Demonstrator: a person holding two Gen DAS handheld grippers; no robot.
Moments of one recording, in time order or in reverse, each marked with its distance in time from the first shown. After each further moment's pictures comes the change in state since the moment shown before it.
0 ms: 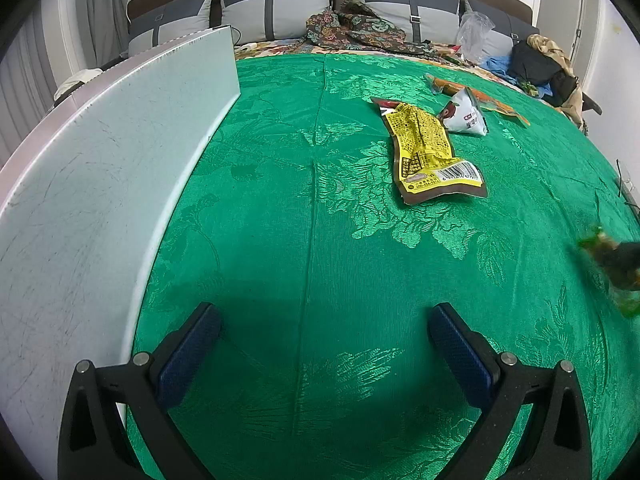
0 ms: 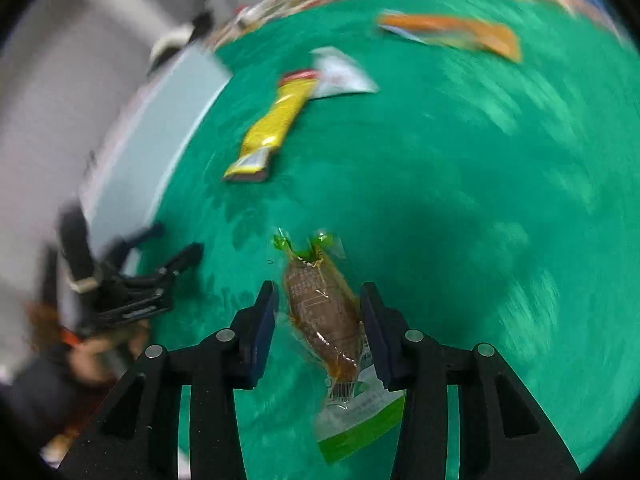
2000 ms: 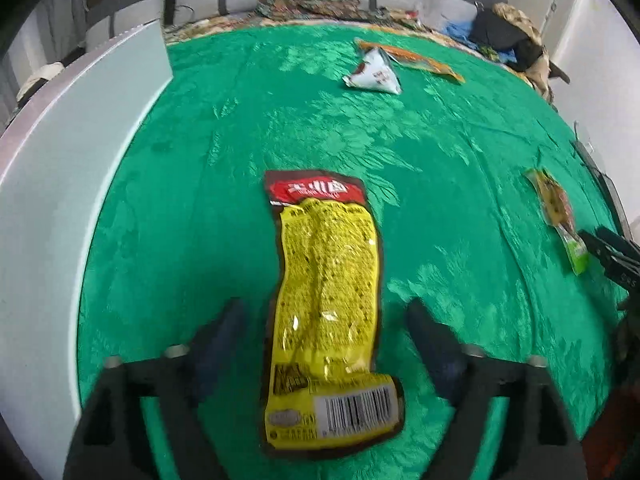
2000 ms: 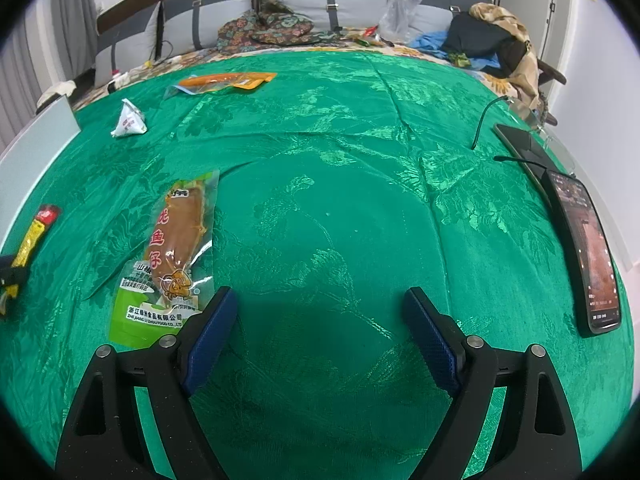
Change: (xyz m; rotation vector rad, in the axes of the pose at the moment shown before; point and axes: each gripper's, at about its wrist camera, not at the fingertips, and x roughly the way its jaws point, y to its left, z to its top) left arm -0.022 -0.056 -0.014 0.045 0.121 -0.107; right arm -0.072 -0.080 -0.097 -0.011 -0.340 -0.608
